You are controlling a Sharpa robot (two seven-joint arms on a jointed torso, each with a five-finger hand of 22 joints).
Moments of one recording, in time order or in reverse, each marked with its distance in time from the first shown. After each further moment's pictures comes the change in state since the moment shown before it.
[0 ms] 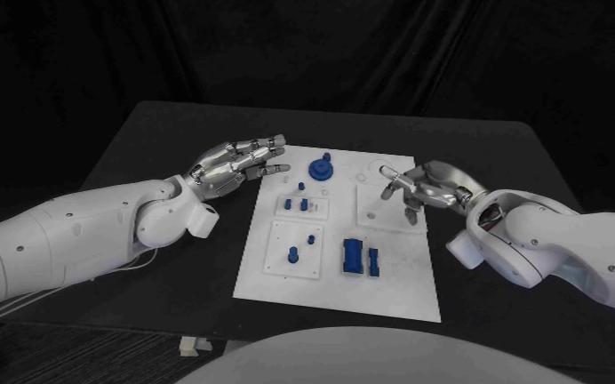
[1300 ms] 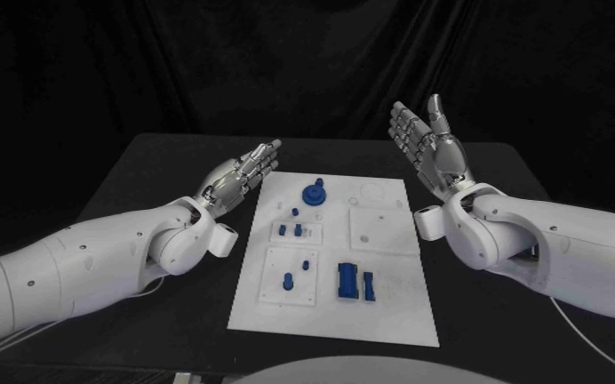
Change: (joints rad) left arm -0.027 0.033 0.053 0.065 -0.107 -0.405 0.013; left_hand -0.668 -0.070 -0.112 -0.021 -0.333 -0.312 -0.125 -0.088 -0.055 -0.067 -0.116 -0.125 -0.032 -0.073 -0.157 -0.085 -0.025 -0.041 -0.206 -0.230 -0.069 -0.290; right arm -0.053 0.175 0.108 -0.213 0.498 0.036 0.605; right_hand -0.871 -0.168 0.185 -0.293 -0.286 -0.983 -0.085 -0.301 -0.485 -1.108 -0.019 -0.871 -0.914 -1.247 0.039 -0.738 -0.404 -0.165 -1.164 -0.066 -0.450 -1.104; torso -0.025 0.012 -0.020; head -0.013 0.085
